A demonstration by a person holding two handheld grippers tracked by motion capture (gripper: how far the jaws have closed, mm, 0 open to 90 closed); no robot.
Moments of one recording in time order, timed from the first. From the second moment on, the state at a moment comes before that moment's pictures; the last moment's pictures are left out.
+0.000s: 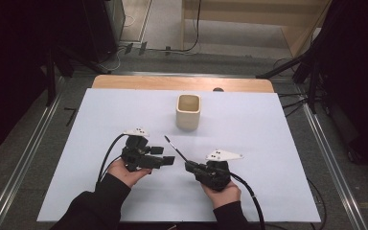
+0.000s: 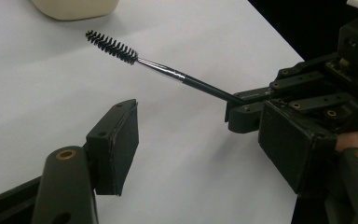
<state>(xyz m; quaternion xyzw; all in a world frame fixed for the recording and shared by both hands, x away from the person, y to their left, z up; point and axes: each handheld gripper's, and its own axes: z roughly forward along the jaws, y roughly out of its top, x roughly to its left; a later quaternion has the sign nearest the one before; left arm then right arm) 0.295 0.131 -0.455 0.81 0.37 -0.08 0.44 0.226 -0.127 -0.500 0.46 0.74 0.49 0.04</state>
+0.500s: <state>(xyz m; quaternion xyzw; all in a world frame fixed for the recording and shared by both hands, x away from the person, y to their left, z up) 0.296 0.123 -0.455 0.78 0.40 -0.10 0.46 0.219 -0.119 -0.508 0.48 0.69 0.55 0.03</state>
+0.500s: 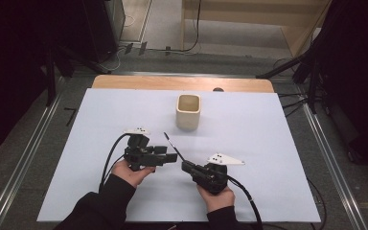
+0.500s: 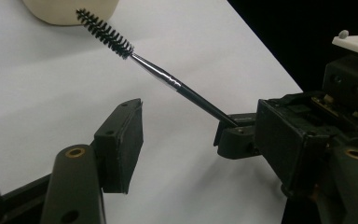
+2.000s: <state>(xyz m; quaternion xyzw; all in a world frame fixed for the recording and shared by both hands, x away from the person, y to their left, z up) 0.301 0.113 -0.446 0.71 0.45 -0.15 0.52 0.210 -0.117 -0.509 0.48 0.61 0.64 0.01</state>
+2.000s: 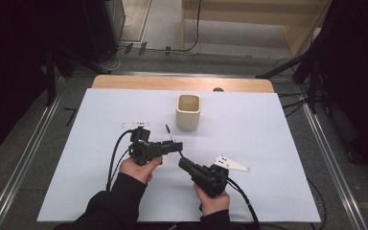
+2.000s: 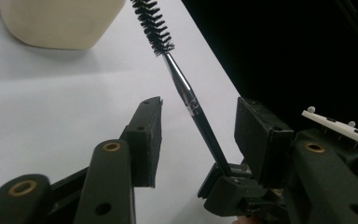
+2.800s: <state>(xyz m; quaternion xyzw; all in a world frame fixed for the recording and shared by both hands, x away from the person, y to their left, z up) 0.304 0.114 -0.451 0.68 0.46 -0.19 0.53 0.213 -0.111 -0.514 0.47 0.62 0.63 -0.01</state>
